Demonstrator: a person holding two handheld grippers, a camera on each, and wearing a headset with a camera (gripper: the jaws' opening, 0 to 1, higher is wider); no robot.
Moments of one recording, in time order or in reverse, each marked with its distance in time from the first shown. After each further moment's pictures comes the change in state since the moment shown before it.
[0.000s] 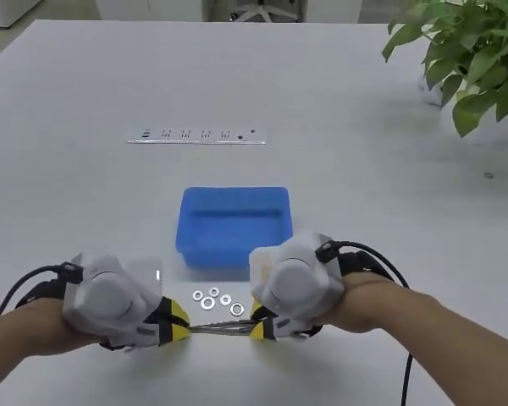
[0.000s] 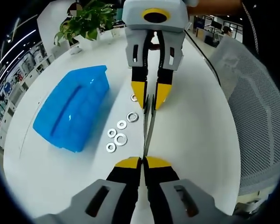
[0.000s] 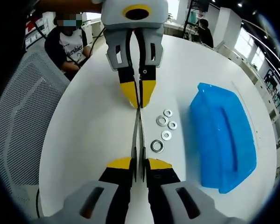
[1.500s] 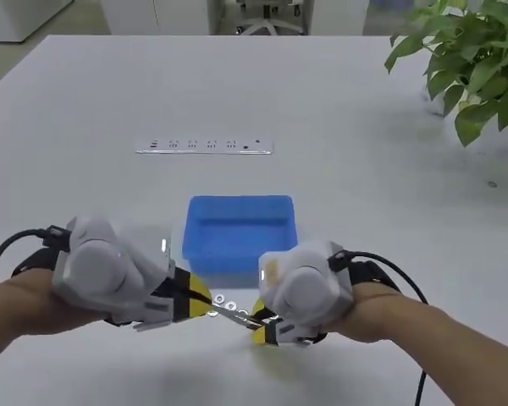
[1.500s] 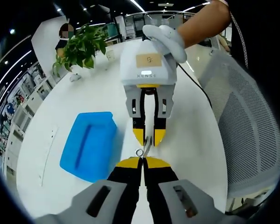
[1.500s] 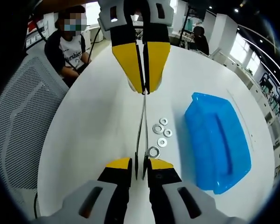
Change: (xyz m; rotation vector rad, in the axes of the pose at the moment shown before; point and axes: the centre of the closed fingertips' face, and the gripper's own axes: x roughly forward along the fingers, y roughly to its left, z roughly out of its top) left arm -0.053 0.001 0.078 0.132 -0.104 0.034; right arm -0.007 -0.004 0.011 0.001 -0.079 -0.049
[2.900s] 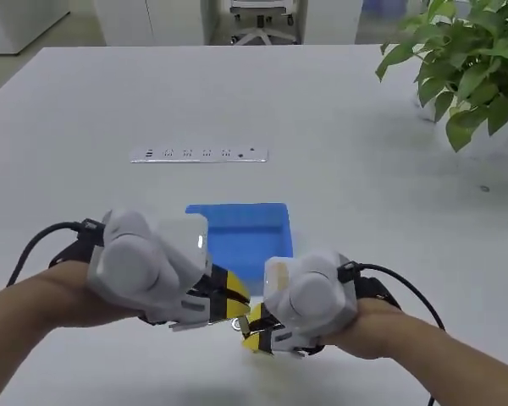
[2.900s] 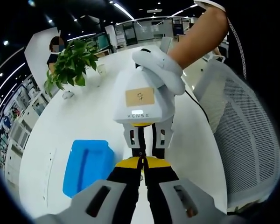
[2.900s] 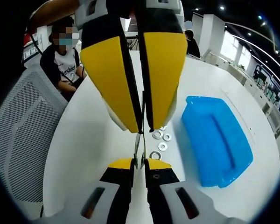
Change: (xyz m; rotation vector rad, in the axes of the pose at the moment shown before) left arm 0.015 -0.006 0.049 0.076 -0.074 -0.047; right arm -0.004 0.003 0.009 0.086 -0.095 -0.024
